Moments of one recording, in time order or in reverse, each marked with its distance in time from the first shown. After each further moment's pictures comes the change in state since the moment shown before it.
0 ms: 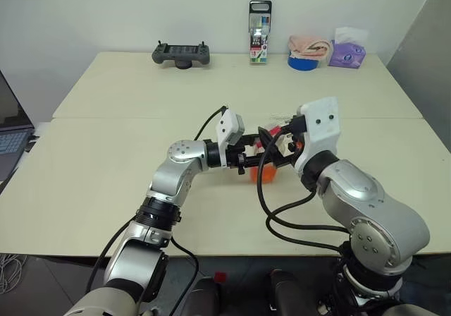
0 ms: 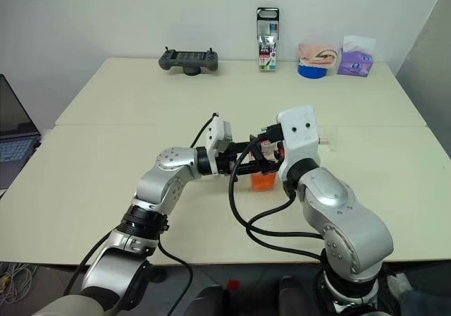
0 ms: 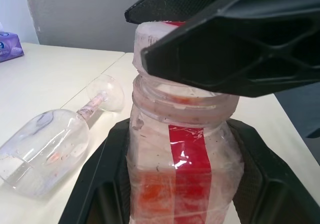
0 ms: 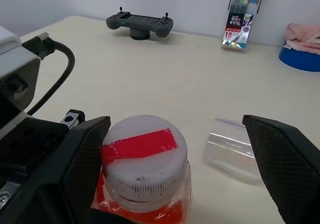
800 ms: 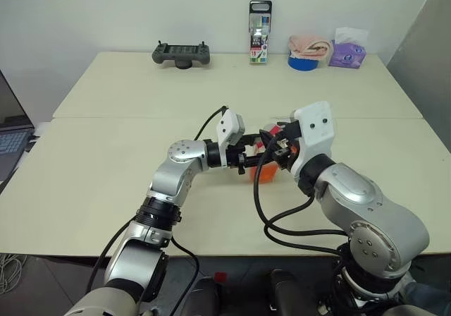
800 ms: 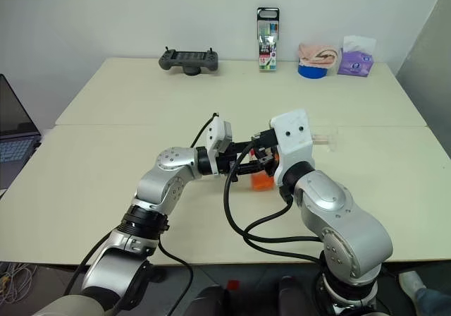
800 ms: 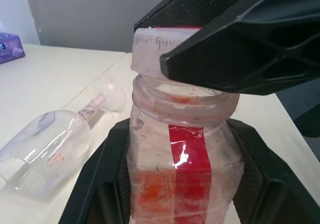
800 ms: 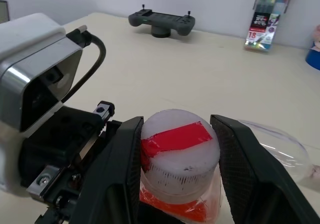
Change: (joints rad) left arm -0.002 -0.001 0.004 -0.001 0.003 -0.015 0.000; right arm -0.011 -0.030 -0.018 -0.013 0.053 0.005 0.117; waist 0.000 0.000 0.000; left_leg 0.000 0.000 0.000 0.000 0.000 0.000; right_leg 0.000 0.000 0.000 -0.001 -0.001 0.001
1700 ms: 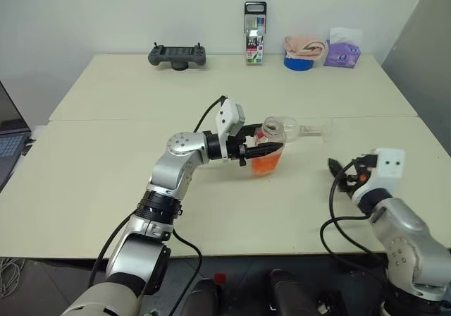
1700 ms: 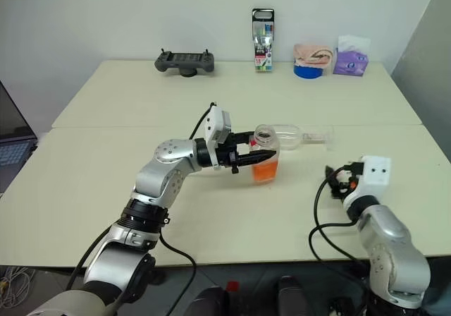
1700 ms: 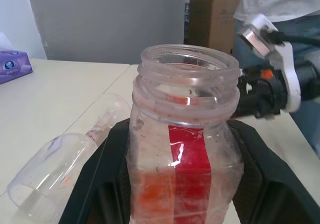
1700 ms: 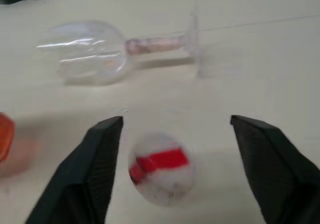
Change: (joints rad) left arm -0.046 0.000 0.019 0.008 0.001 0.015 0.027; right arm 0.448 -0.061 -0.354 0.304 -0.012 -0.473 0.110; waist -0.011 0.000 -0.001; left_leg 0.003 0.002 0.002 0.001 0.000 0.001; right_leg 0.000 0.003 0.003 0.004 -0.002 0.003
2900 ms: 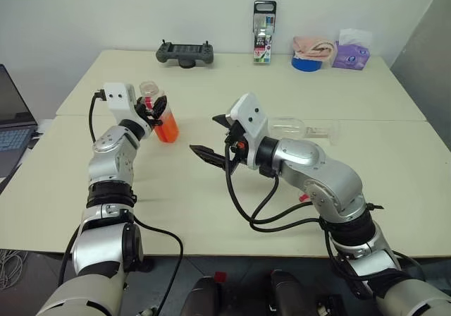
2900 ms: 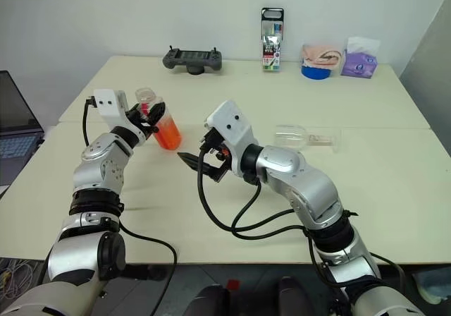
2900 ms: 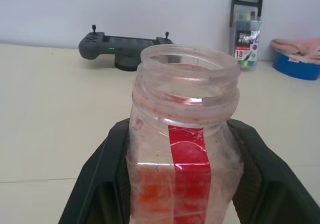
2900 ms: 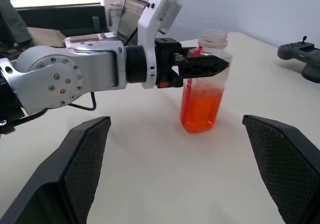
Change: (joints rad) left arm -0.078 0.177 0.438 0.468 0.052 -0.130 0.607; right arm -0.648 0.001 0.635 0.253 0.071 -0.079 0.233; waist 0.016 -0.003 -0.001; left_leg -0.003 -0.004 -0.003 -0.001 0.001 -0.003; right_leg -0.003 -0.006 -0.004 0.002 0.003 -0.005
